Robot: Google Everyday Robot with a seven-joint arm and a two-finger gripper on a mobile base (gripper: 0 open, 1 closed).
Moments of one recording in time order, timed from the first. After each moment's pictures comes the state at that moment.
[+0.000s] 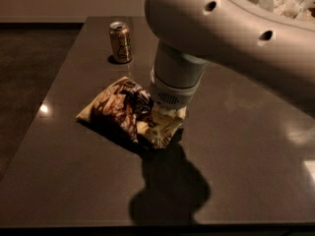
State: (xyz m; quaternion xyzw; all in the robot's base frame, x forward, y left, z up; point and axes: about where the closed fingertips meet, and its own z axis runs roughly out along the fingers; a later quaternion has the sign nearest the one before) arm 0.461 -0.012 0.881 -0.60 0.79 -0.01 0.14
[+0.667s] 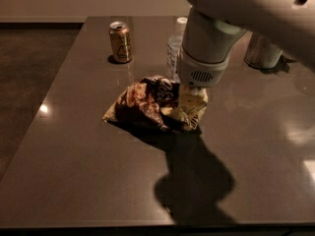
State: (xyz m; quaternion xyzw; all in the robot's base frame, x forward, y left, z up) arm 0.481 -0.062 0.905 -0.66 0.74 -0.03 0.12
